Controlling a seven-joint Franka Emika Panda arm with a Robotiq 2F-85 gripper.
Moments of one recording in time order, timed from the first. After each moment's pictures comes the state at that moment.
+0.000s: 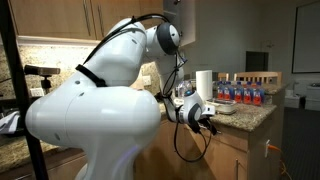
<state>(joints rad) 0.51 0.78 -0.27 -2.03 0.30 3.35 0.59</state>
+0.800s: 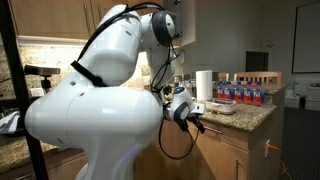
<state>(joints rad) 0.52 0.64 -0.16 -2.21 0.42 3.44 0.52</state>
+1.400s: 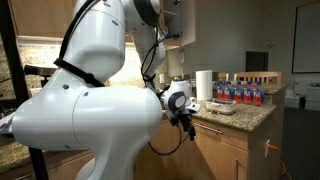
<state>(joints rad) 0.75 0.42 -0.37 -2.38 0.44 2.96 0.56</state>
